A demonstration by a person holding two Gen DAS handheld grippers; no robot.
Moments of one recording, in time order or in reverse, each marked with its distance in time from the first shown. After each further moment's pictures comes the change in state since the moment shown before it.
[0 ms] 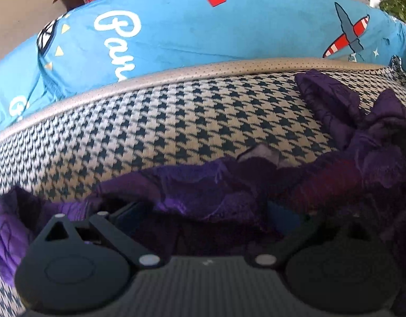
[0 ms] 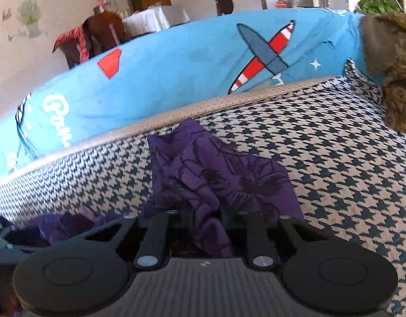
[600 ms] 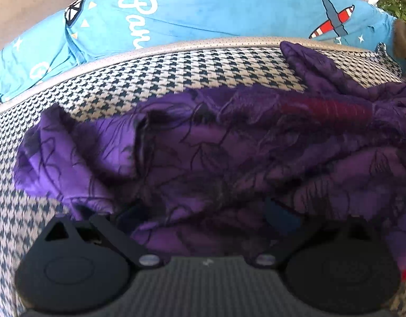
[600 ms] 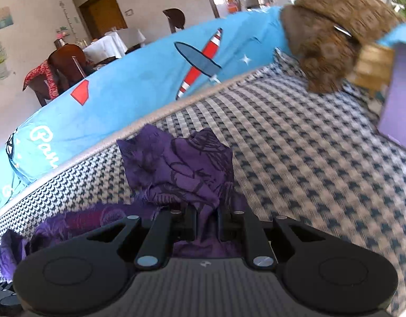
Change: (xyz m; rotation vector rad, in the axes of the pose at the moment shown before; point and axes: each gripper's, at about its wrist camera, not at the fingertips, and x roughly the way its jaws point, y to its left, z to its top) left arm -0.058 -0.002 -0.085 -0.016 0.016 0.006; right arm -0.086 -0.031 -0.047 0.189 -0.046 -0.113
